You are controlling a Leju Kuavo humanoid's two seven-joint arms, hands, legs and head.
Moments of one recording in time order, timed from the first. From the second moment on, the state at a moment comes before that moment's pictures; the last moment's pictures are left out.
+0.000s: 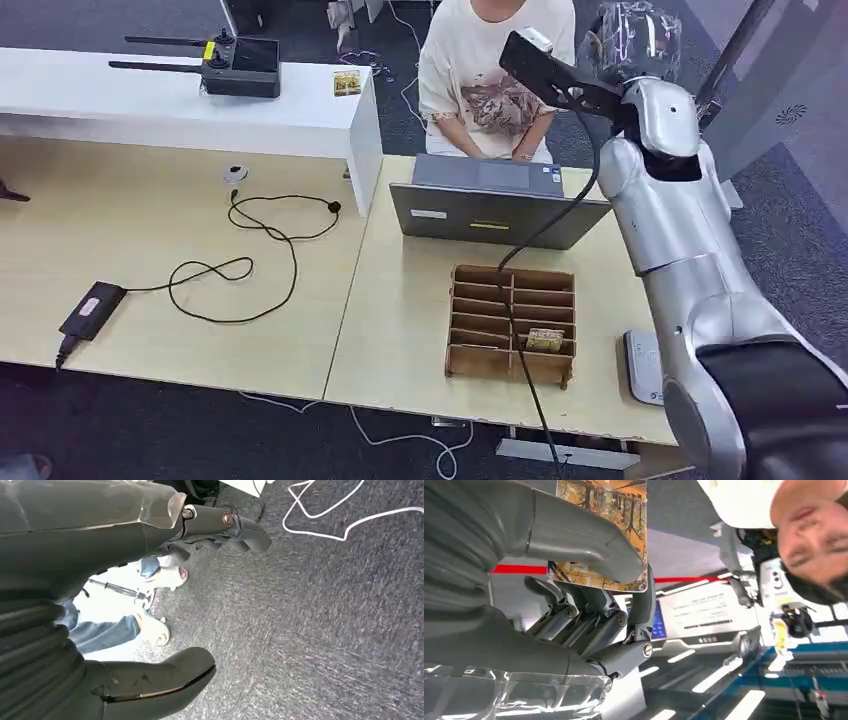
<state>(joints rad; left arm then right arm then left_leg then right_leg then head) 0.00 -0.15 0.07 -0.18 -1.51 0.04 0.05 -1.16 0.01 0.28 -0.46 1.23 -0.04 0.06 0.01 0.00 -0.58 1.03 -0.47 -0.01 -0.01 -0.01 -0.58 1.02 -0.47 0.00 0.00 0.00</state>
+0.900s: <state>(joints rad) 0.00 -0.15 0.07 -0.18 -1.51 0.04 0.05 -1.21 0.05 0.28 -0.37 1.30 0.02 0.10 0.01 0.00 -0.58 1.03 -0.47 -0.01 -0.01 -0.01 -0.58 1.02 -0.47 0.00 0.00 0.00</state>
